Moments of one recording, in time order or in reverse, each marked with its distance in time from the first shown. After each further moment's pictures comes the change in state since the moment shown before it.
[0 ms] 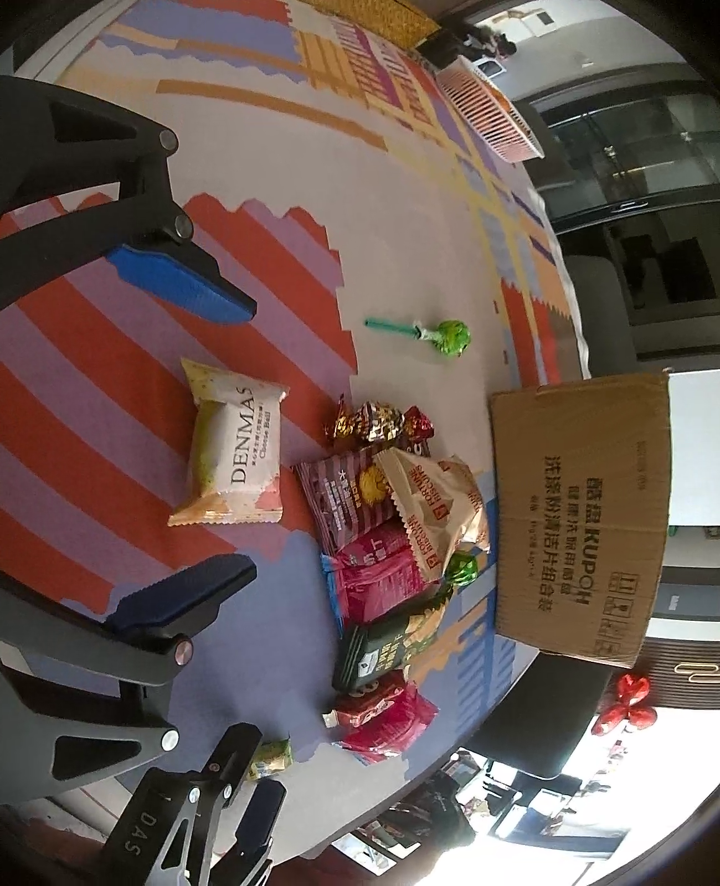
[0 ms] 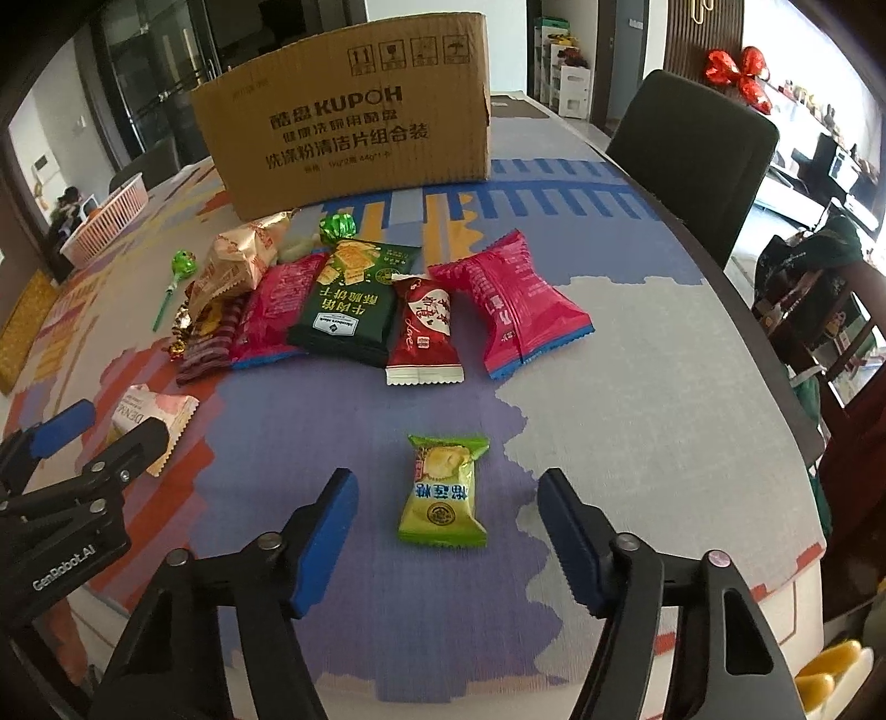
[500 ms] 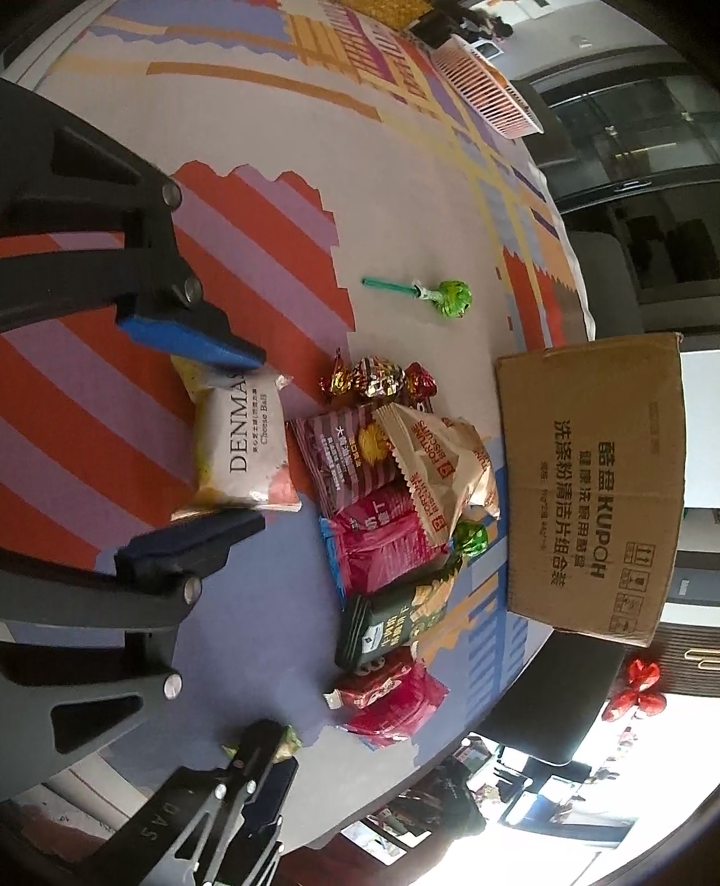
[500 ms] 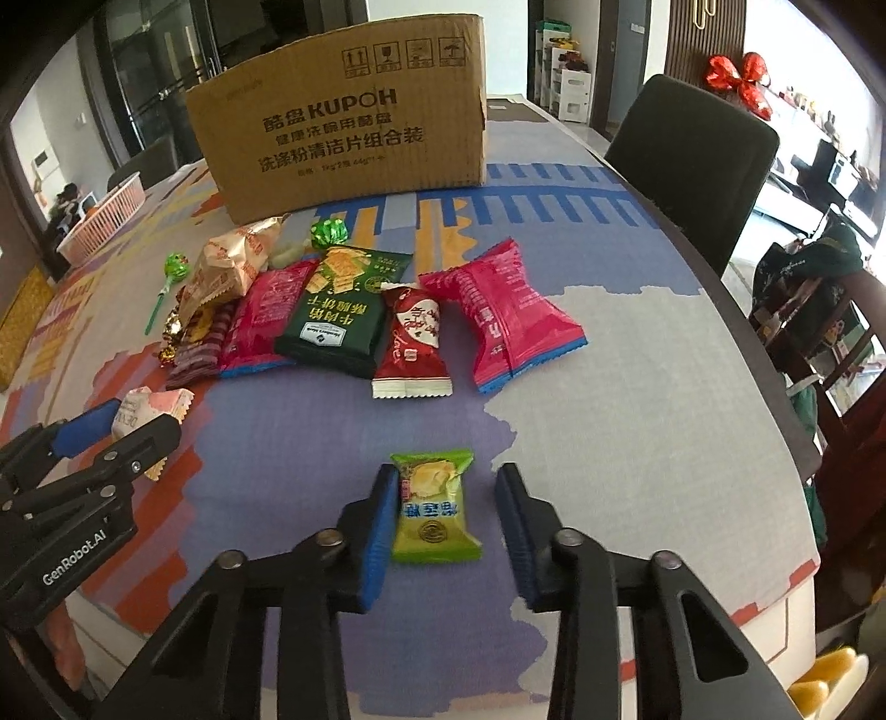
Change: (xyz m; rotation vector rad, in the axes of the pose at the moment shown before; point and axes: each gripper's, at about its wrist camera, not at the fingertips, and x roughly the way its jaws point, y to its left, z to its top) left arm 0.007 -0.015 0.005 0.026 0.022 -0.033; right arm 0.003 -0.005 0.005 -0.009 -0.011 -0.012
